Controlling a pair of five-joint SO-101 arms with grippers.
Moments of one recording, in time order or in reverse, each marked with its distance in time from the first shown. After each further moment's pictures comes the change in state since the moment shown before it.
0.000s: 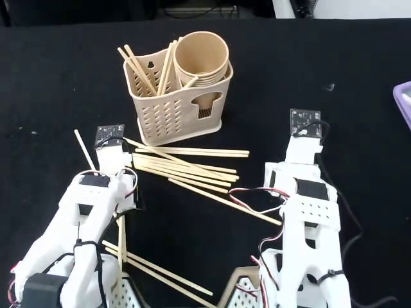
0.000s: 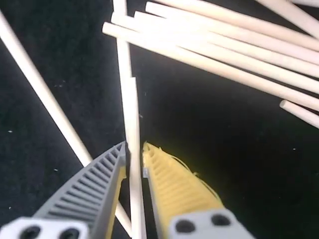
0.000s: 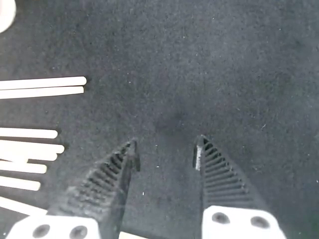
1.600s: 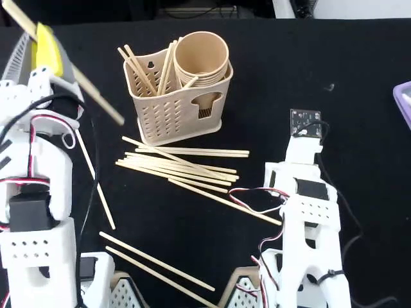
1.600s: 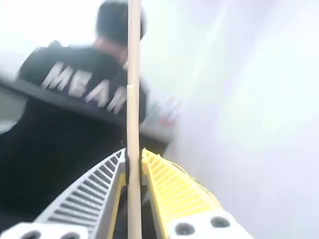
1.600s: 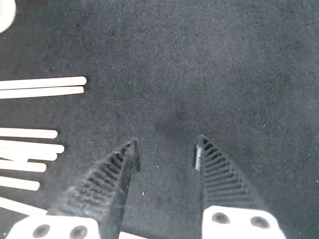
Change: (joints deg) left arm -10.1 -30.3 -34.0 -25.8 12.2; right arm 0.0 0.0 0.0 0.0 0.0
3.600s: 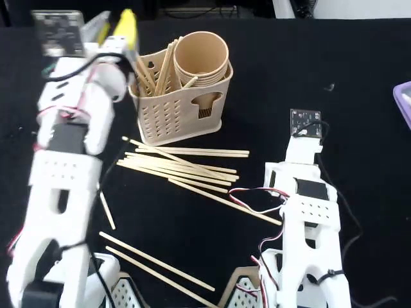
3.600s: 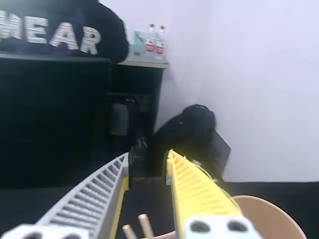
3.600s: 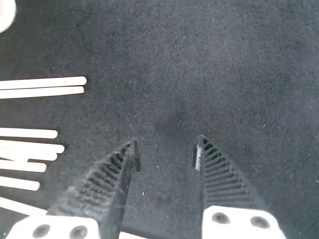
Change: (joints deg) left arm 10.3 27.1 -12.4 0.8 -14.8; right arm 0.0 0.0 0.0 0.0 0.0
